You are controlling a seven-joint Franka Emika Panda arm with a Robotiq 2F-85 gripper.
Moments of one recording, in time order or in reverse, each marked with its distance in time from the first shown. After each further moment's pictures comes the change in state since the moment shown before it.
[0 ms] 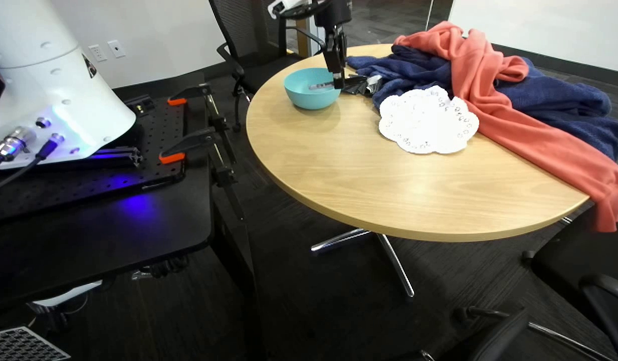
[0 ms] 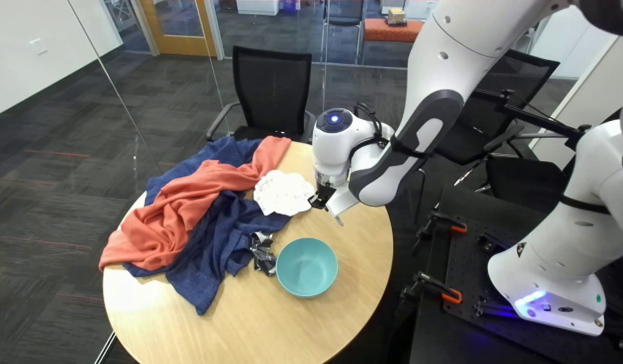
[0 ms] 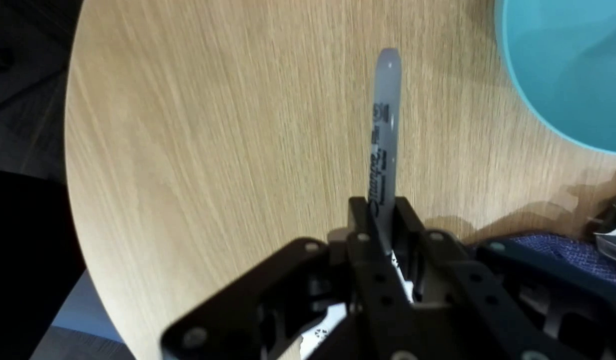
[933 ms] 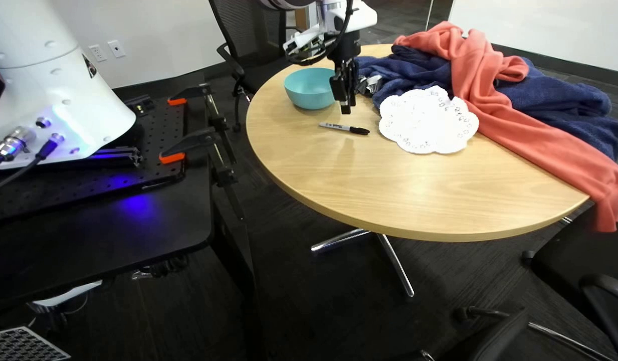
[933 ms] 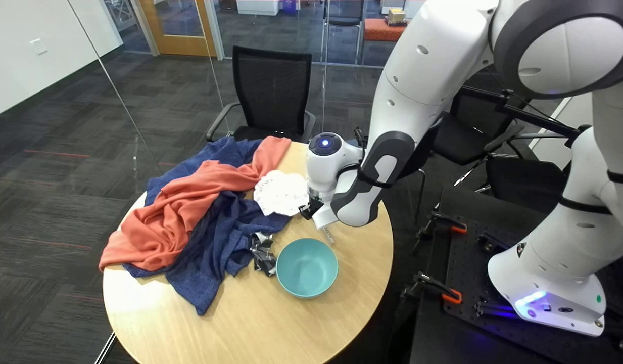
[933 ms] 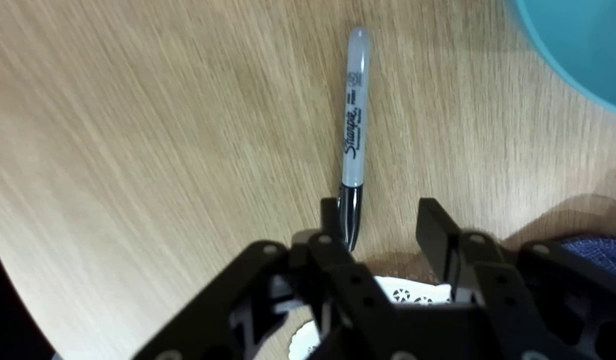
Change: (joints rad) arm 0.092 0.226 -0.065 0.112 0.223 0.128 -0.001
